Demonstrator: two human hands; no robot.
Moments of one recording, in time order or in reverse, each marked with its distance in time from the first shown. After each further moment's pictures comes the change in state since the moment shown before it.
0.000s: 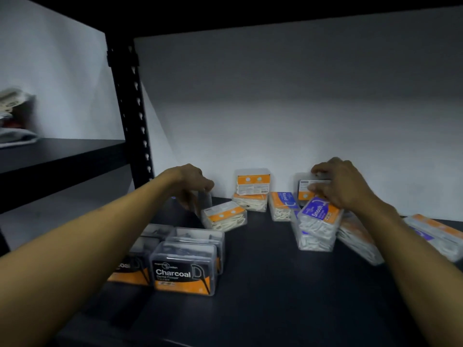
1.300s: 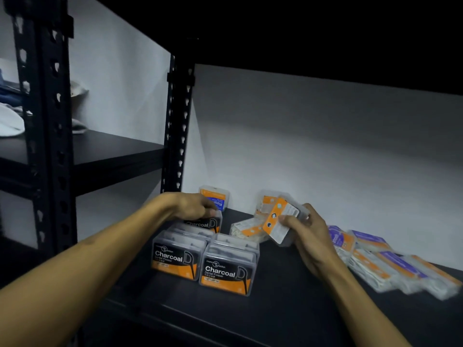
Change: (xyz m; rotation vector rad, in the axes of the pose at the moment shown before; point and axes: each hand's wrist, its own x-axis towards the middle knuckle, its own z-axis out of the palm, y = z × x) left_hand -0.053 -0.081 -0.029 0.121 -0.180 0.297; right_hand -0.087 -0.140 0.027 1.214 -0.059 0.228
